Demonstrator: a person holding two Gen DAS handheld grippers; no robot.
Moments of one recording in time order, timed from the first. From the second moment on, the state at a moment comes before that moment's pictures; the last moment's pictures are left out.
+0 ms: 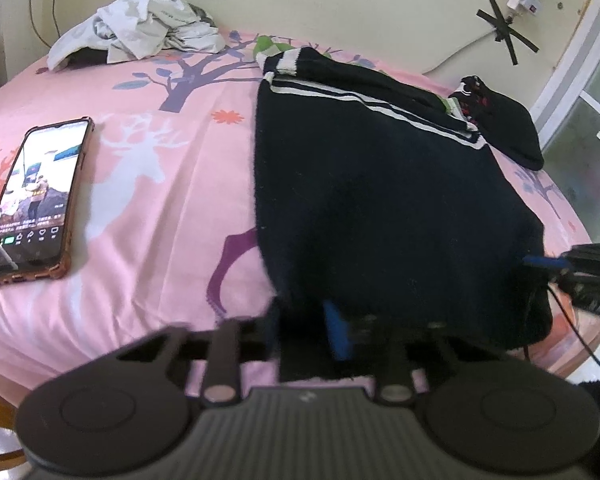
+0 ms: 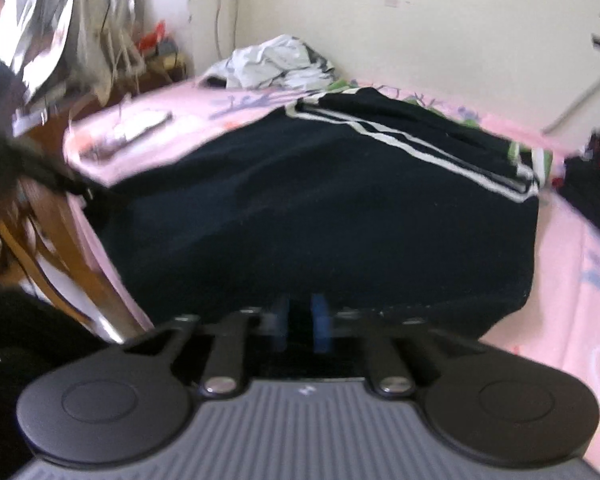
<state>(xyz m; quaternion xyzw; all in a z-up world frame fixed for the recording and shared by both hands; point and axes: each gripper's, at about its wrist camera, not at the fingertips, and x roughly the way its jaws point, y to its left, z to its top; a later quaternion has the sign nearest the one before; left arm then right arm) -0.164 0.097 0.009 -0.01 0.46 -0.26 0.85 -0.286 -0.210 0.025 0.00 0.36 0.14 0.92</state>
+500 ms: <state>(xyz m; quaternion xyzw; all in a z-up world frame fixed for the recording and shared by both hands) -0.110 0.104 0.054 -0.14 0.40 -0.30 0.85 -0.267 -0.338 0.077 0.18 0.23 -0.01 0.96</state>
